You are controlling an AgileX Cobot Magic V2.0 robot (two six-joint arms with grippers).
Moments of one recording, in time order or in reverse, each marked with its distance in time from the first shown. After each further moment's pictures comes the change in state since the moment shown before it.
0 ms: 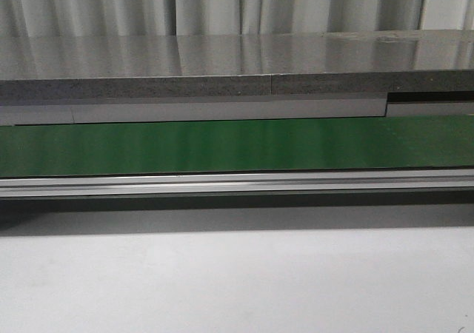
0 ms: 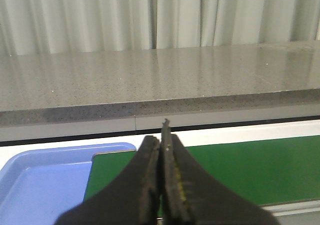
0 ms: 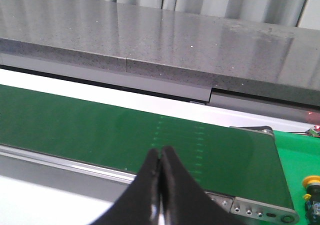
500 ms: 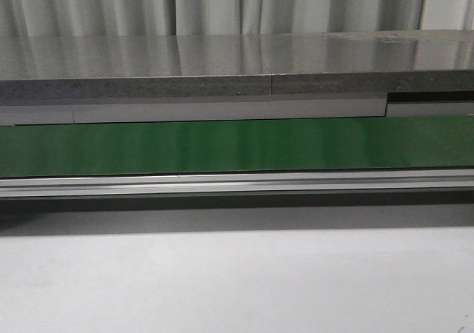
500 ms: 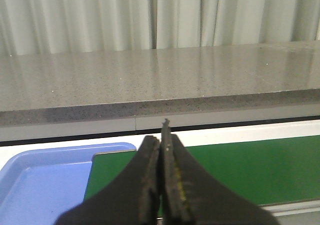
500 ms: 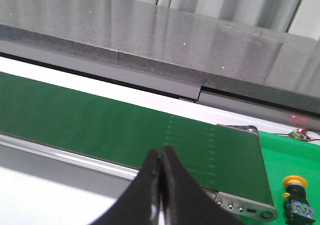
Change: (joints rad) left arm 0.000 0.000 0.000 0.000 0.000 0.000; right arm 0.002 -0.061 0.015 -0.118 0.025 0.048
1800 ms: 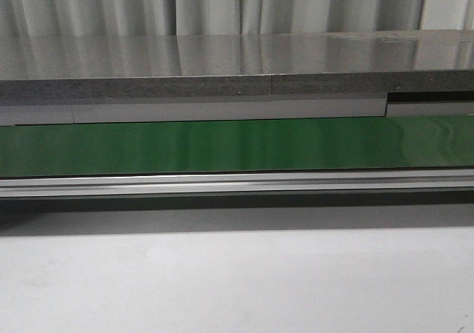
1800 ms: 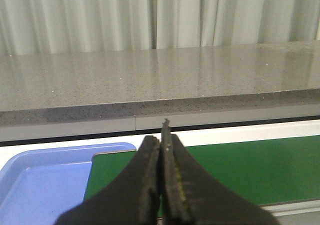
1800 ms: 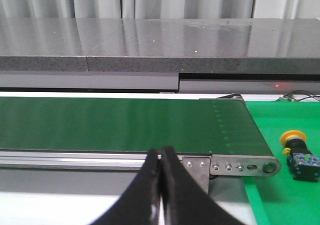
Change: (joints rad) left arm 0.000 0.000 0.000 0.000 0.000 0.000; right arm 0.000 -0.175 0.311 -0.274 -0.238 0.440
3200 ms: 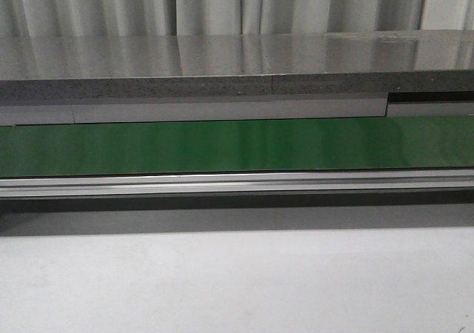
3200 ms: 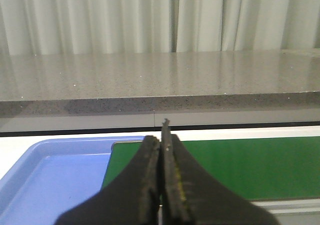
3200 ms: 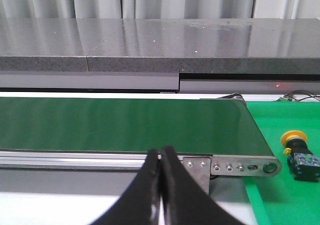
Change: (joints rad) left arm 0.000 -0.119 0.188 0.475 -0.132 -0.469; right arm 0.000 0.000 0.000 0.000 0.000 0.002
